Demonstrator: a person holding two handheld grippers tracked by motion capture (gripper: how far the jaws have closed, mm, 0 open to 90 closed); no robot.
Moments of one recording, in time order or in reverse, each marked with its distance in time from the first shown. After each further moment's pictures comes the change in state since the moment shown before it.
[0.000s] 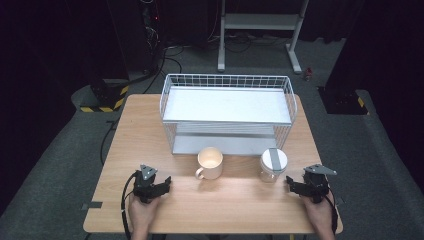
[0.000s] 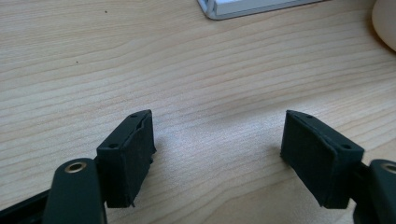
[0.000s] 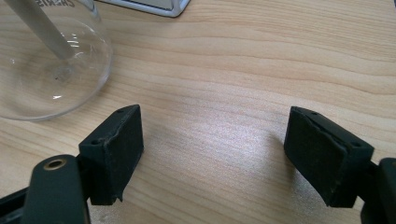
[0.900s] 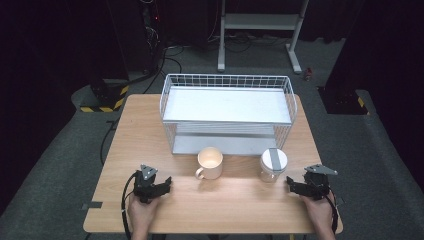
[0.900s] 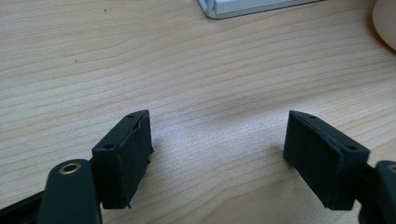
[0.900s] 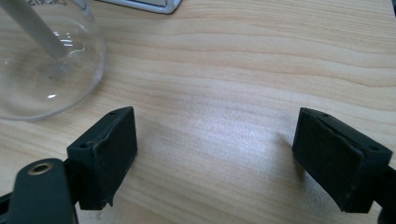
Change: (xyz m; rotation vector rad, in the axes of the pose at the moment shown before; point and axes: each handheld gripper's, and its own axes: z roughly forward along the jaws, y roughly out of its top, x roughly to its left) left arm 0.000 0.000 0.001 0.002 -0.001 0.000; right arm -0.002 -0.001 -0.001 0.009 -0.006 0.013
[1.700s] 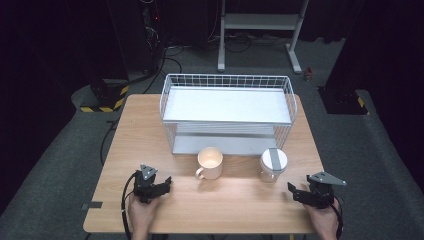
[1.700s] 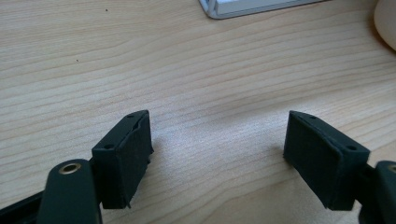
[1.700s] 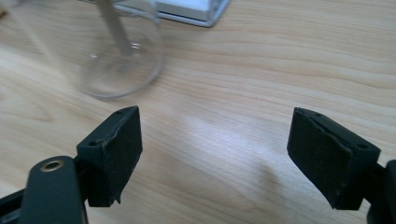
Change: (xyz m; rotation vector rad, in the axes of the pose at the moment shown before) left arm 0.000 0.000 0.000 0.001 0.000 -0.003; right arm 0.009 -0.012 -0.031 -0.078 0.098 -0.028
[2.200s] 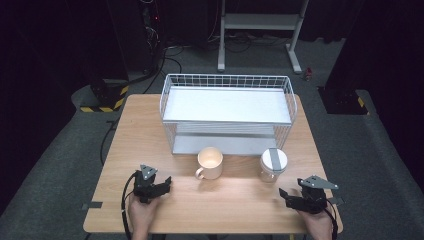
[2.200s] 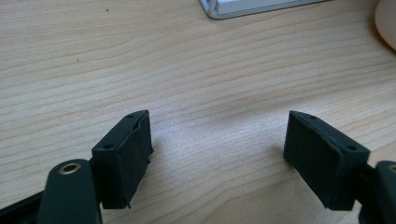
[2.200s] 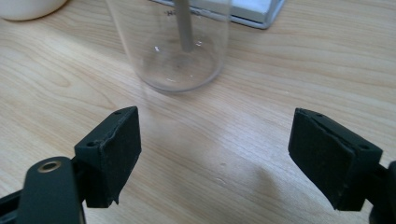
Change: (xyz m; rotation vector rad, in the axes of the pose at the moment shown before) left arm 0.000 0.000 0.000 0.004 0.002 0.002; right arm 0.028 0.000 -0.004 0.006 0.075 -0.059
